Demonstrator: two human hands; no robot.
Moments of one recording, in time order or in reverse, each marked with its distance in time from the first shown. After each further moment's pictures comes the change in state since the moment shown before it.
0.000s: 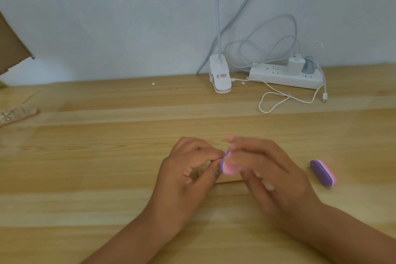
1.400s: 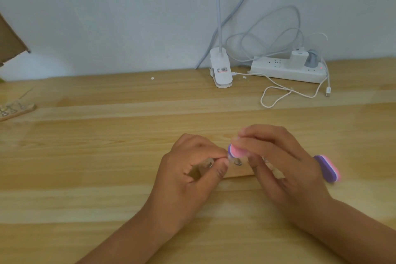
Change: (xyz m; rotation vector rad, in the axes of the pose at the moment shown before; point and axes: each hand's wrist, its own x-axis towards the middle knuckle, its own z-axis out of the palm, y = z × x) left_hand -0.003 0.005 -0.003 -0.021 -0.037 -0.021; right_hand 0.003 0.003 -0.006 -0.106 0.092 0.028
